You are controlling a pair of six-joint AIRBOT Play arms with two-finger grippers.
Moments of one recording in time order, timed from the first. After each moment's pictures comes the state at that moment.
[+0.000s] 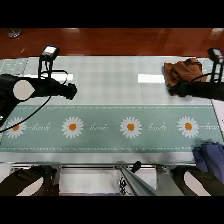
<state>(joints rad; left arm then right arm) -0.32 -1.04 0.99 1.53 -0.89 -1.53 -0.16 -0.95 0.91 -1.13 0.89 1.20</state>
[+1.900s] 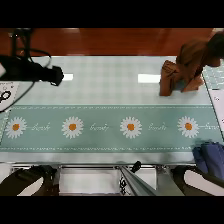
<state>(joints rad) -0.32 -1.01 1.36 1.63 -1.21 -1.63 -0.31 -1.21 1.36 -0.91 0.66 1.45</state>
